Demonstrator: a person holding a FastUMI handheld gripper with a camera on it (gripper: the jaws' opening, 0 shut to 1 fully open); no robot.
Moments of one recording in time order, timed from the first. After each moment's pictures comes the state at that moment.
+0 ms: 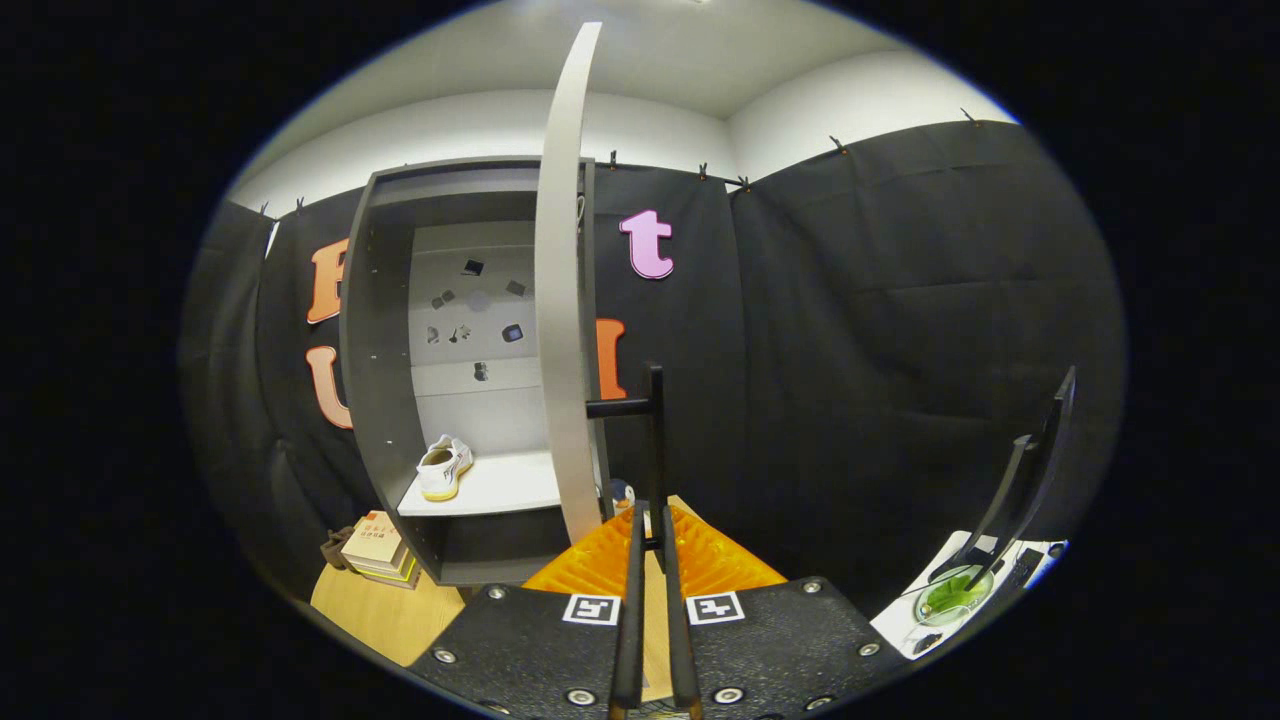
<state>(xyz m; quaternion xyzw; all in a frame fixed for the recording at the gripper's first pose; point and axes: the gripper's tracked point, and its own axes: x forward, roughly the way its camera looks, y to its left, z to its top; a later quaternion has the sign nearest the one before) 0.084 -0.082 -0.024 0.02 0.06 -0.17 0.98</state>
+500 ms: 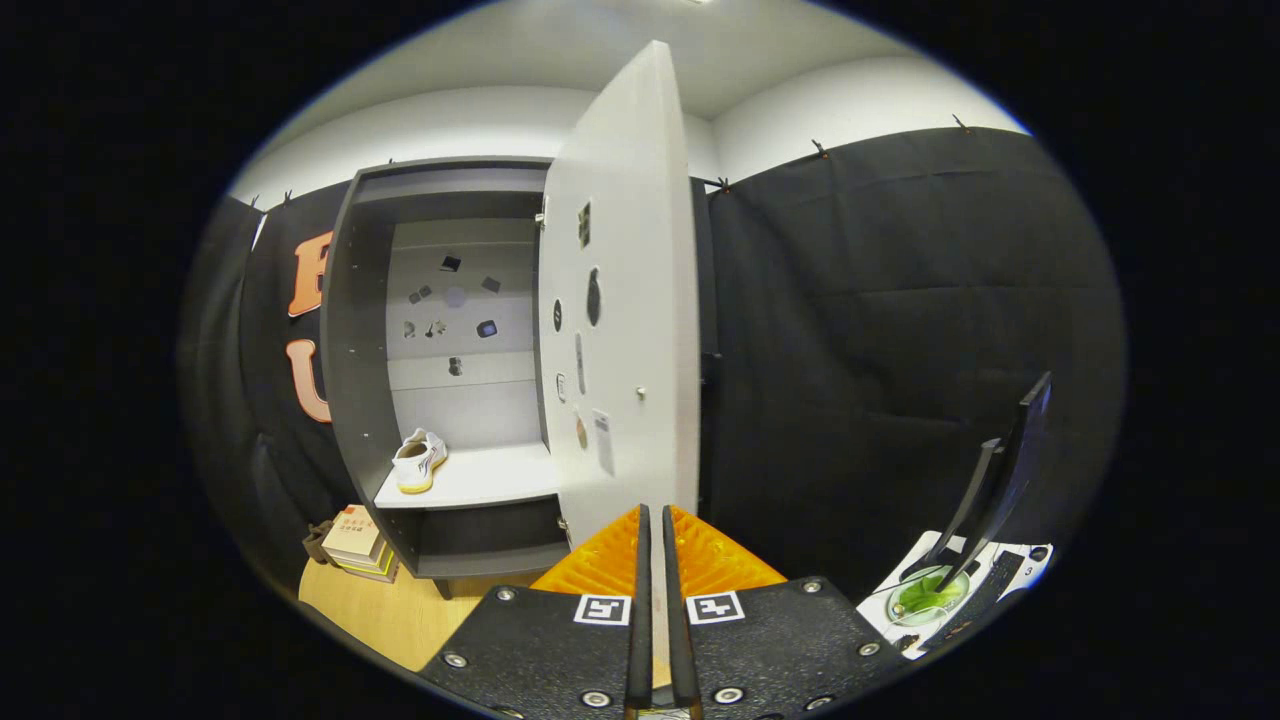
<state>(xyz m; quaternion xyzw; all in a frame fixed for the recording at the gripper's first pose) 0.062 -0.093 -0.021 0.01 0.07 -0.19 0.98</state>
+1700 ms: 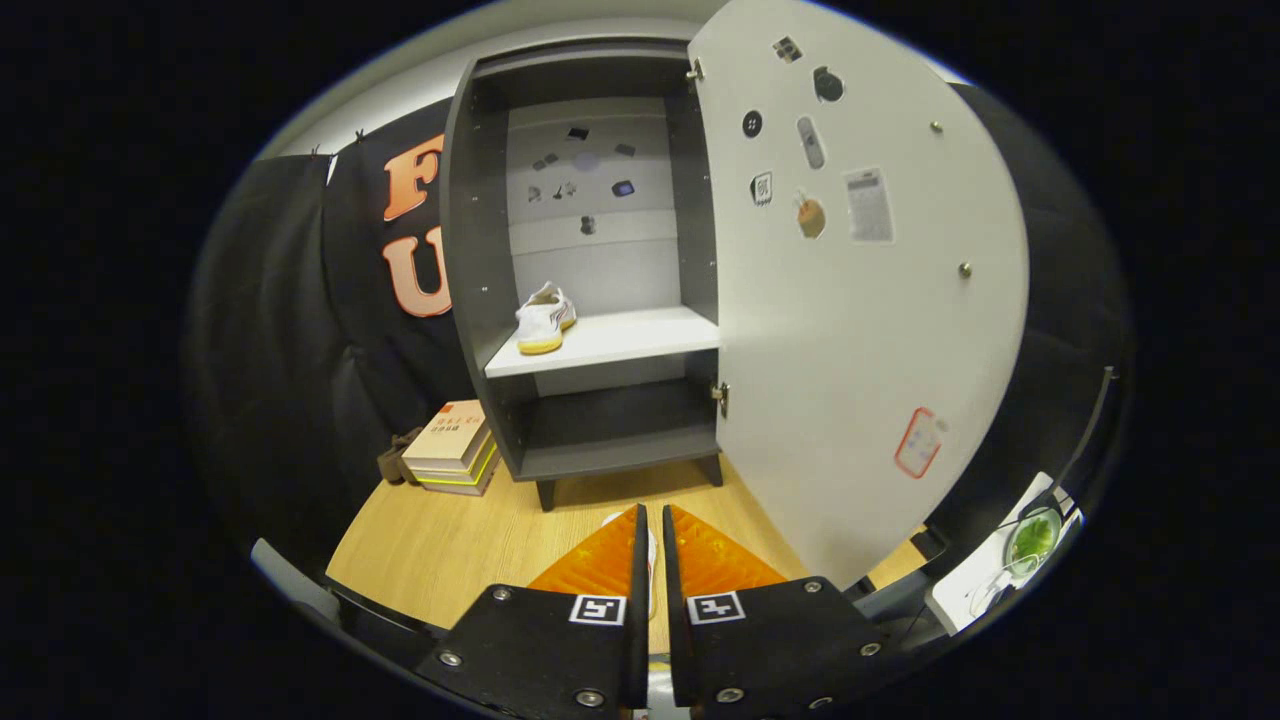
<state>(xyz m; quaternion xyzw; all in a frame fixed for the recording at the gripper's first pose) 0.106 0.064 -0.210 0.03 0.23 -0.02 0.97</state>
